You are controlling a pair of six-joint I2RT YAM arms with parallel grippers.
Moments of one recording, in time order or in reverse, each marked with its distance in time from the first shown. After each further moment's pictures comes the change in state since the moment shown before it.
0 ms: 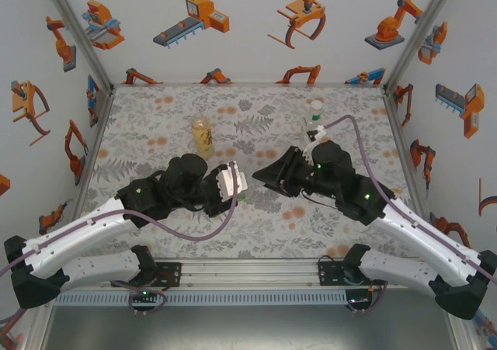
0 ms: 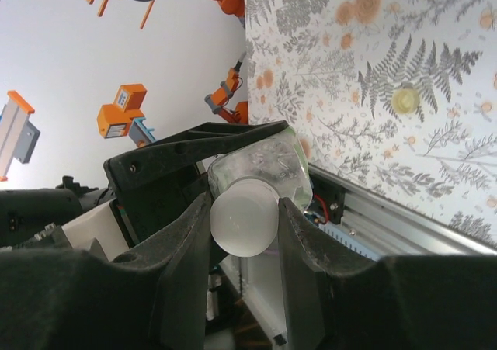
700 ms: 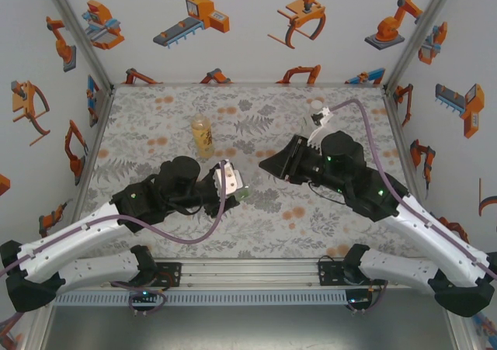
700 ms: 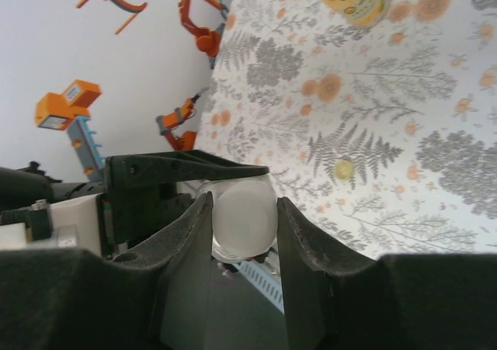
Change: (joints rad) left arm -0.008 -0.055 -0.040 0.079 0.008 -0.066; right arm 0.012 0.026 0.170 -0.109 0.138 -0.352
